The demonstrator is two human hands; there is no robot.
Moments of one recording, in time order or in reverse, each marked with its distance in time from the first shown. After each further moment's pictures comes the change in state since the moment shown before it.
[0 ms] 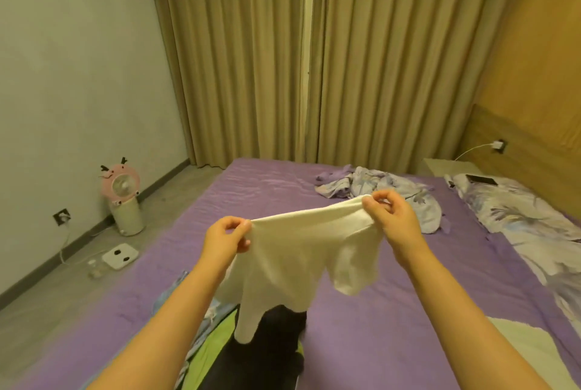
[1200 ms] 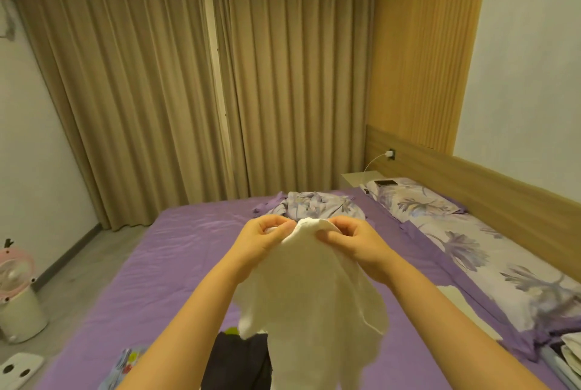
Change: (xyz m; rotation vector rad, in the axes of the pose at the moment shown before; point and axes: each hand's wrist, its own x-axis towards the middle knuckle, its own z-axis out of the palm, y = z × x) left_hand -0.061 0.094 0.065 0.033 -0.745 0.319; right_hand -0.095 -0.066 -0.020 -0.013 -0.158 0.067
